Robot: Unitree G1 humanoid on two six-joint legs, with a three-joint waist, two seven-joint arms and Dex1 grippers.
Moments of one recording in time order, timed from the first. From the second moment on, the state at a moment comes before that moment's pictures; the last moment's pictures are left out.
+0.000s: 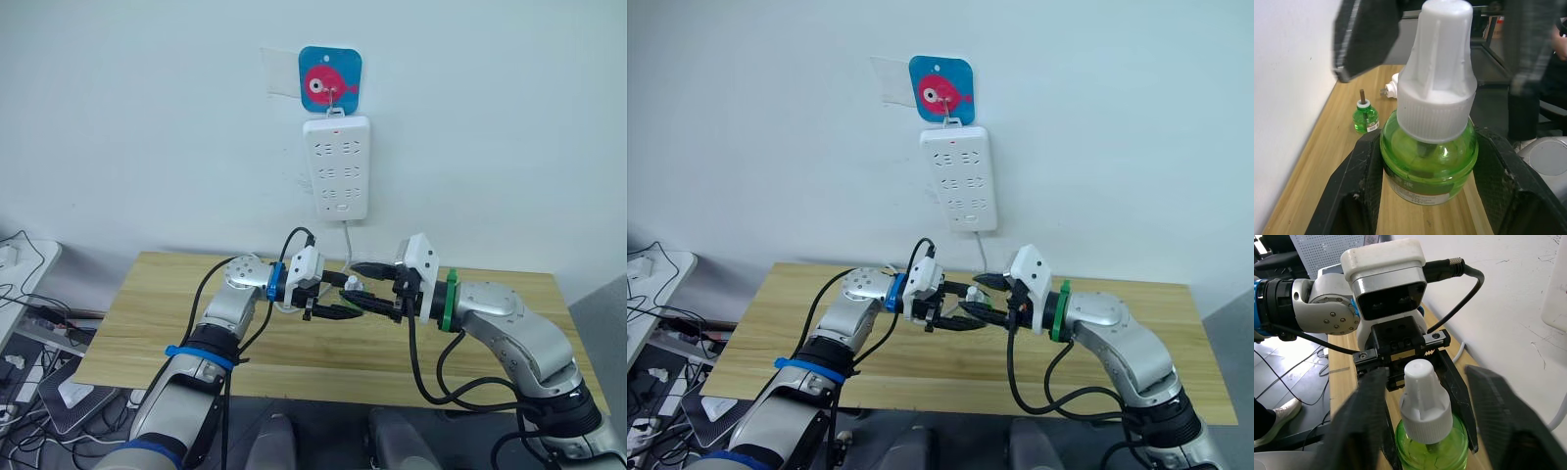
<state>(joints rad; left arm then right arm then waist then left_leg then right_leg) -0.61 0.32 -0.23 0.51 -0.24 -0.14 -1.45 -0.31 -0.49 0.20 -0.44 0.46 0.63 0.75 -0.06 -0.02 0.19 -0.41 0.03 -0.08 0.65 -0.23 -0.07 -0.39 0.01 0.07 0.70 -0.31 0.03</state>
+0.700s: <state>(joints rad) -0.60 0.34 -0.23 0.50 -0.23 -0.14 -1.46 -0.43 -0.50 0.04 -0.60 0.58 0.76 0.66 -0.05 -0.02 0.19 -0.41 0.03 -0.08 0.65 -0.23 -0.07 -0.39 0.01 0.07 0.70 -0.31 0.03</state>
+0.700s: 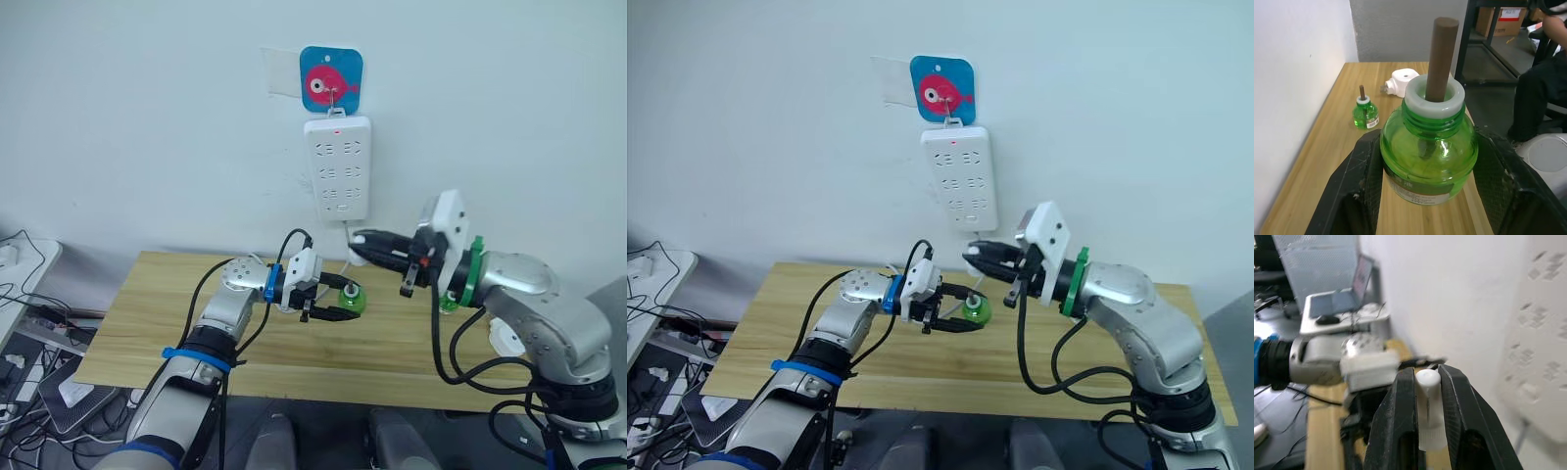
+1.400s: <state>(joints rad) -0.55 0.37 -0.23 0.46 -0.23 -0.12 -1.46 -0.13 -0.28 0.01 -0.12 0.20 0.25 0.34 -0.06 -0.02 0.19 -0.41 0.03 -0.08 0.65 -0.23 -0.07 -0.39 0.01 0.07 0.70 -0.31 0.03</state>
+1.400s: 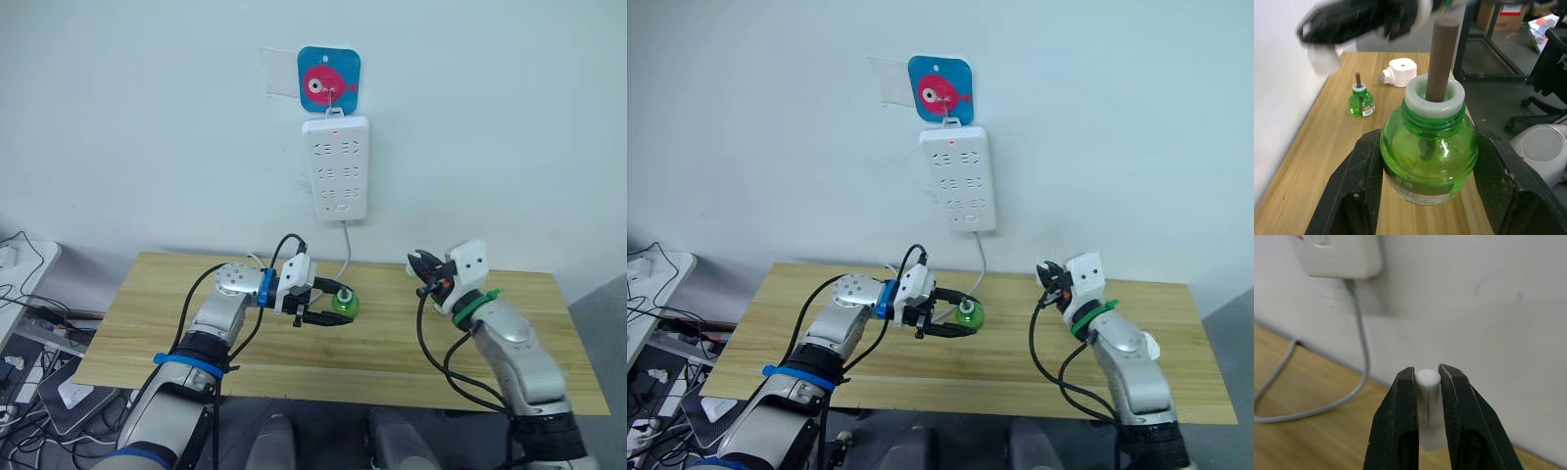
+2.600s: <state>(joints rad) -0.49 0.42 -0.23 0.33 -0.24 -0.01 -1.40 -0.16 -0.20 -0.02 0.52 0.06 -0.24 0.22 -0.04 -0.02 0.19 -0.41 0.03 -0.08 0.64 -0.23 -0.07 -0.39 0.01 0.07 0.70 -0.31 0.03</state>
